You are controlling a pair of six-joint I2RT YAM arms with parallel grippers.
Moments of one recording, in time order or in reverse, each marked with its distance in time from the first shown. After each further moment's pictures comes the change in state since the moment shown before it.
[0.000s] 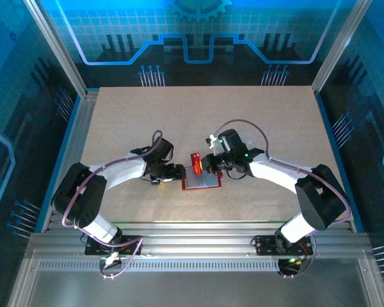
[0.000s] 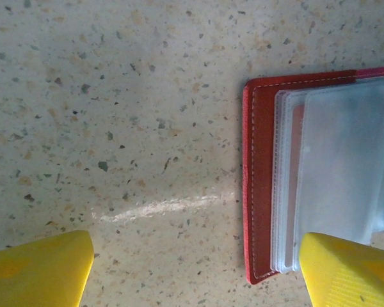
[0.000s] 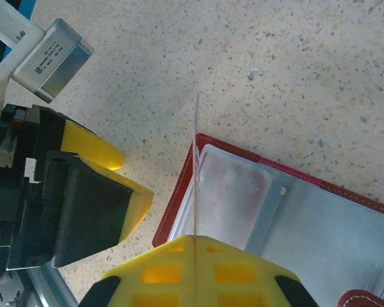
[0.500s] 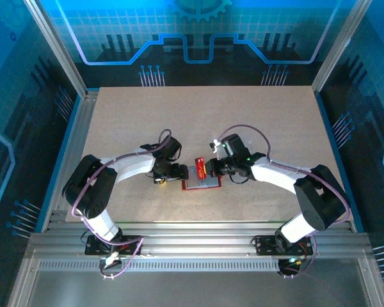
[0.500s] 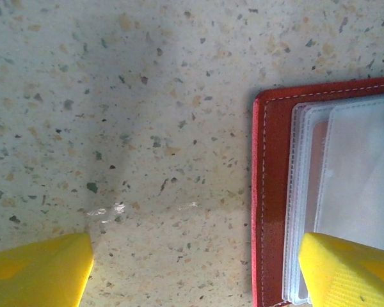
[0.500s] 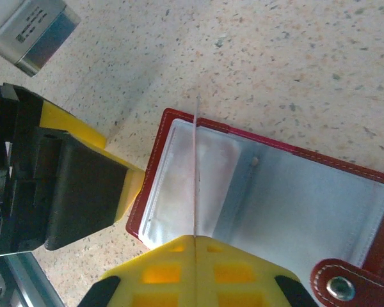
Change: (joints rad) left arm -0.049 0.102 0.102 -0.082 -0.076 -0.009; right arm -0.027 -0.011 -0.082 0.036 0.001 0.013
